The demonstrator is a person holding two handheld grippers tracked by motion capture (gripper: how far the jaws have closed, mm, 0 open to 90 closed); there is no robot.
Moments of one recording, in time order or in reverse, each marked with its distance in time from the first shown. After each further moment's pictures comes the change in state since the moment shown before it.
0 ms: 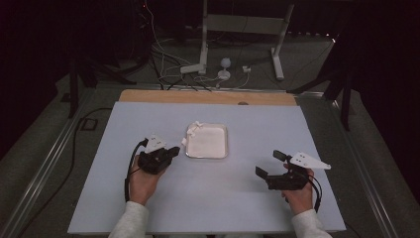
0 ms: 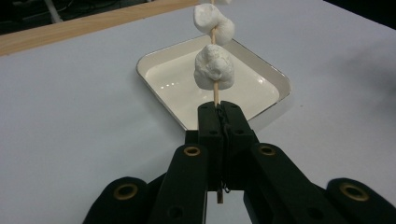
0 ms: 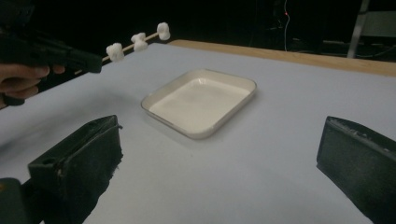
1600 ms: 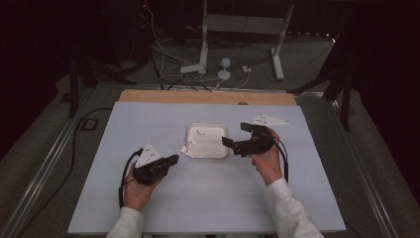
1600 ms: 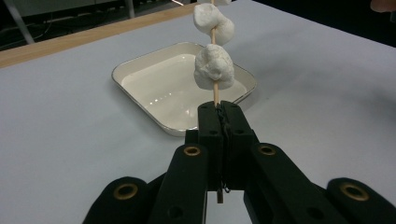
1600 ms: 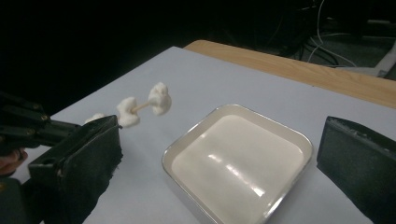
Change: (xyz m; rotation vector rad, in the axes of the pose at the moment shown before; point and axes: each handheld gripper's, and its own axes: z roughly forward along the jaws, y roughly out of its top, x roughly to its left) left arm -0.007 -0.020 -0.015 -0.074 -0.090 0.068; right arm 0.023 0.083 0.102 0.118 0.080 0.021
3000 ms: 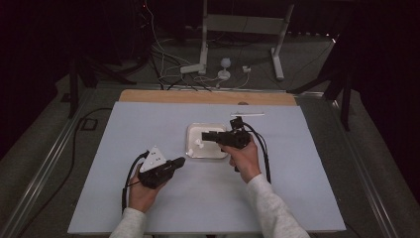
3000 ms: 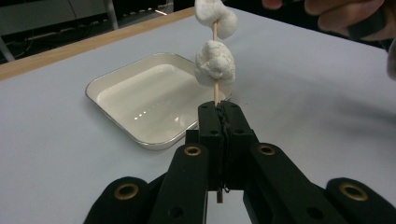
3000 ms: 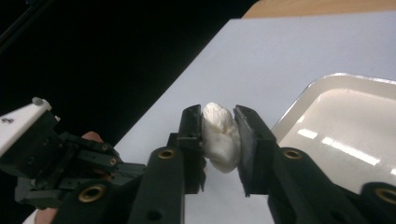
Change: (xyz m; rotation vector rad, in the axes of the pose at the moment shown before) left arm -0.012 0.000 0.006 -0.032 -0.051 0.061; right arm 0.014 0.008 0.054 0.115 0.258 0.306
